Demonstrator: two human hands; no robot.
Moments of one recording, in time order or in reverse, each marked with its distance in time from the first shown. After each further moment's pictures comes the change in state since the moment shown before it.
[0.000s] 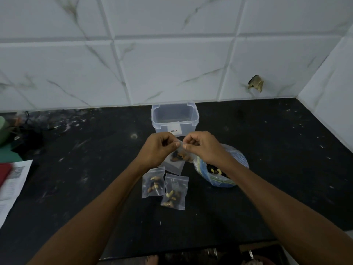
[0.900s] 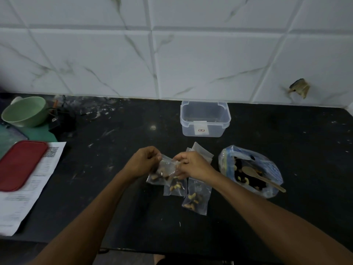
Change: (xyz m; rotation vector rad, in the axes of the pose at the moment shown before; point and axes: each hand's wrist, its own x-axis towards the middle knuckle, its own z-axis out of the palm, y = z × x) left_hand -0.058 -0.074 -0.067 0.059 0.033 -0.449; right_hand 0.026 -0.012 0.104 0.268 -0.406 0.315
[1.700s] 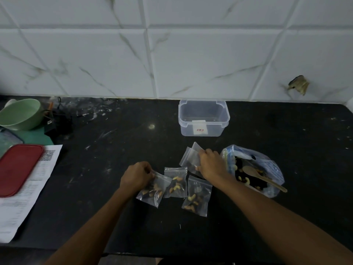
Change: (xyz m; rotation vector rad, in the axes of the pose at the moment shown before) left_hand 0.005 -0.044 0.020 0.457 0.072 -0.200; right_hand 0.024 0.057 -0.025 -1.001 0.408 0.068
